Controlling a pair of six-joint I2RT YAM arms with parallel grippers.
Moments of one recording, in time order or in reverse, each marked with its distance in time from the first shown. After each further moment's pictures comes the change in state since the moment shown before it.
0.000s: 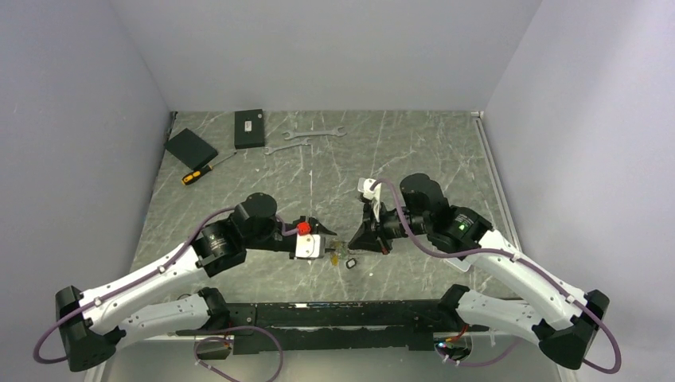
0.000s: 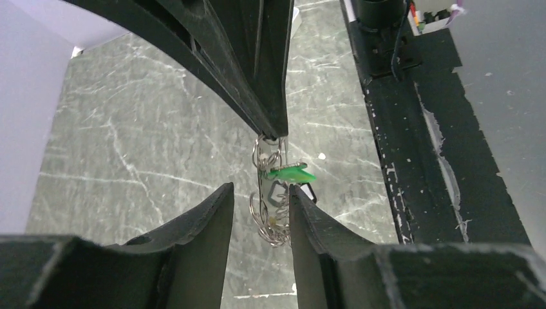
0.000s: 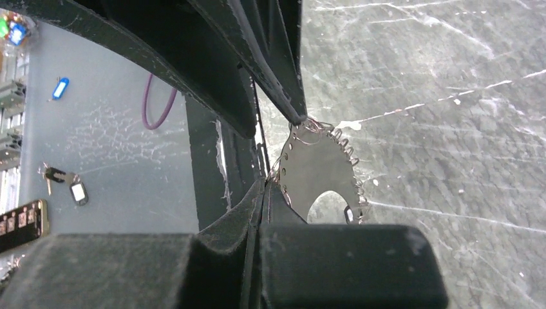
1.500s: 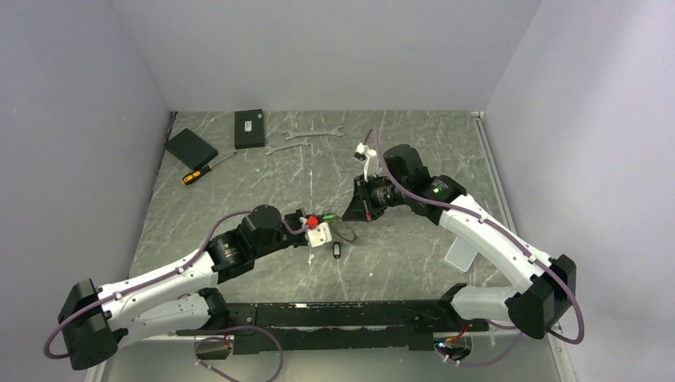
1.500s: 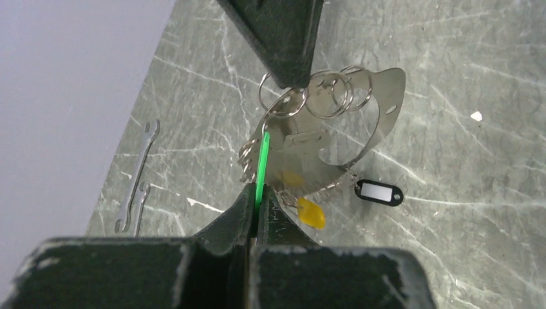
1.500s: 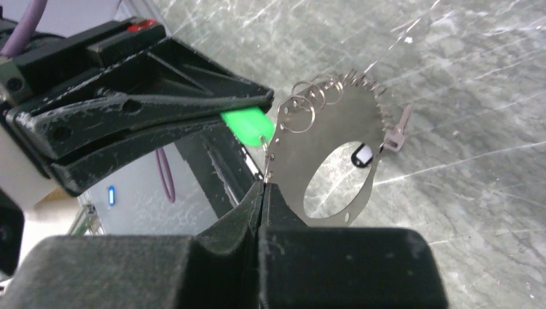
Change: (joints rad) left arm 0.016 0.035 -0.205 0.309 -0.444 0.018; right arm -0.129 0.285 0.159 -0.014 0.102 0.345
